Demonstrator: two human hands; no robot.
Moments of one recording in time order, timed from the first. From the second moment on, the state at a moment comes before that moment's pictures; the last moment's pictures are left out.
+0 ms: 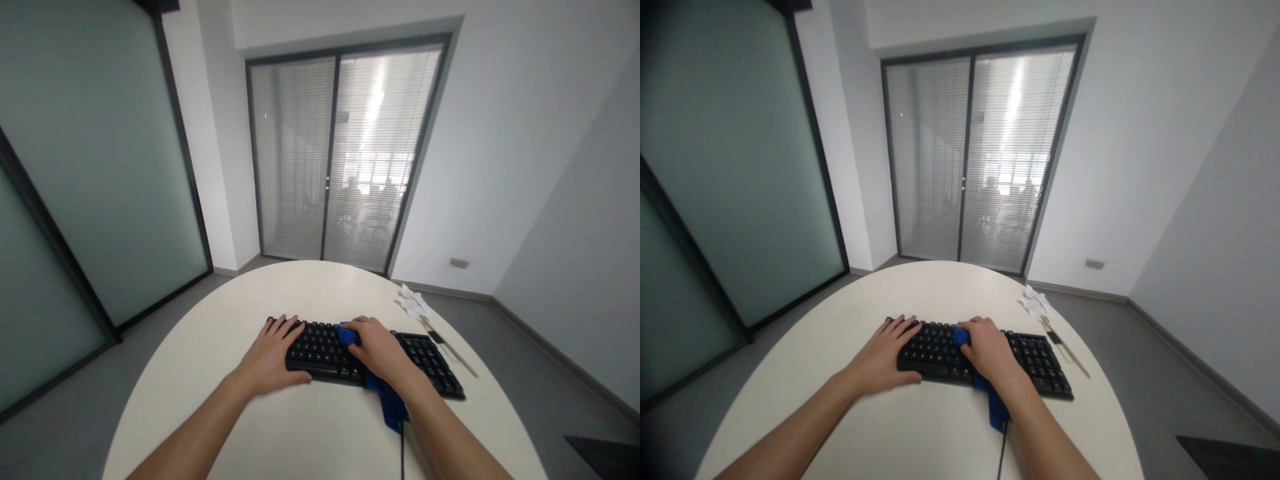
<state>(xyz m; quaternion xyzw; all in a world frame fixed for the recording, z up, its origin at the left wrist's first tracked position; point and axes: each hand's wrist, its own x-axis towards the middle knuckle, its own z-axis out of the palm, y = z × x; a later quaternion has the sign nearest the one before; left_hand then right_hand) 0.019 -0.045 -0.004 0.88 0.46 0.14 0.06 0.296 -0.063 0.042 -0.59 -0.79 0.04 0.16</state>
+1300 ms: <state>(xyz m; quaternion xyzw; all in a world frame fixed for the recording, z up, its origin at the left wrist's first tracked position) 0.021 -0.043 -0.006 0.88 0.46 0.14 0.05 0.294 -0.056 0.025 -0.61 -0.77 0.00 0.18</state>
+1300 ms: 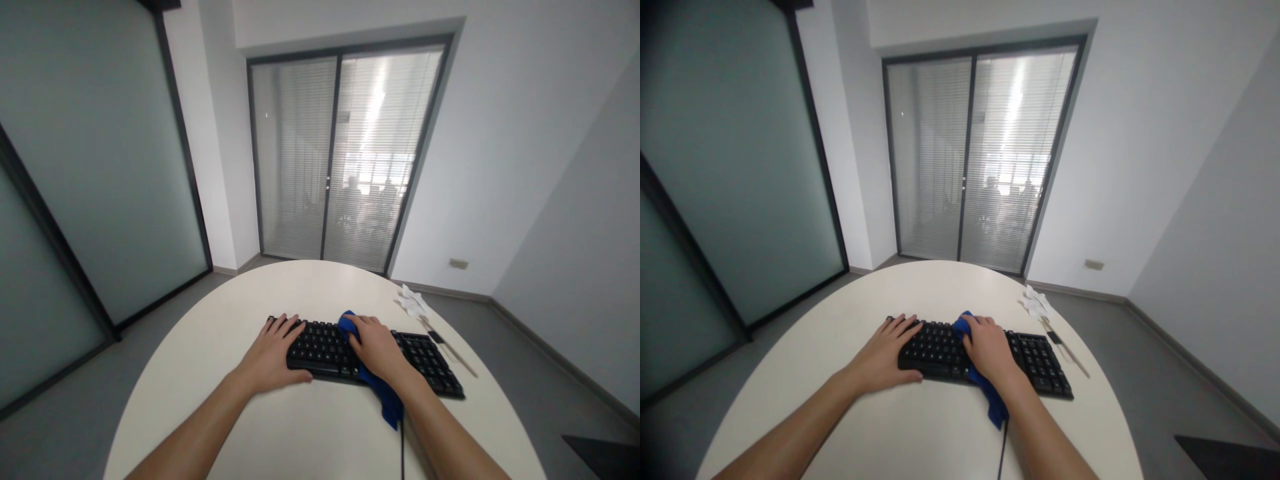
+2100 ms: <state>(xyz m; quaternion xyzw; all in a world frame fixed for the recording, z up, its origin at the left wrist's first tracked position) 0.021 -0.045 -0.003 0.87 0.46 0.14 0.06 0.286 -0.062 0.032 -0.53 -0.82 0.06 0.19</state>
